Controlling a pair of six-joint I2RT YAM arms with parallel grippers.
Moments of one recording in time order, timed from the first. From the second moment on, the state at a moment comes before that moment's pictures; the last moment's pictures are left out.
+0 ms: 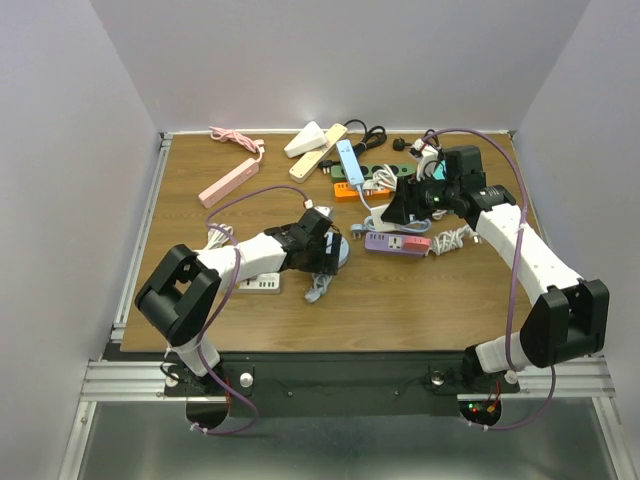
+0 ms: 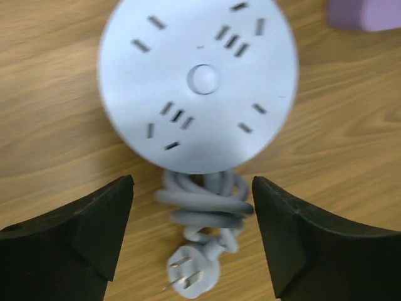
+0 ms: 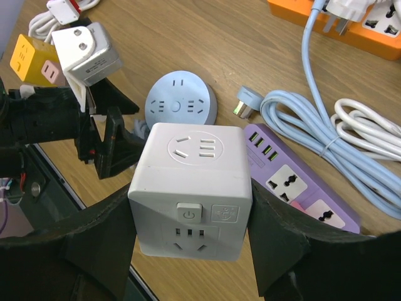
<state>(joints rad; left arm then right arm) -0.76 1.64 0.97 -0.30 -0.07 -0.52 0.24 1.41 1.21 -0.50 -0.63 0.06</state>
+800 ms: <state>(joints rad) -0.60 1.65 1.07 -0.53 -0.34 -0.36 0.37 1.62 1.24 -0.48 -0.74 -0.18</state>
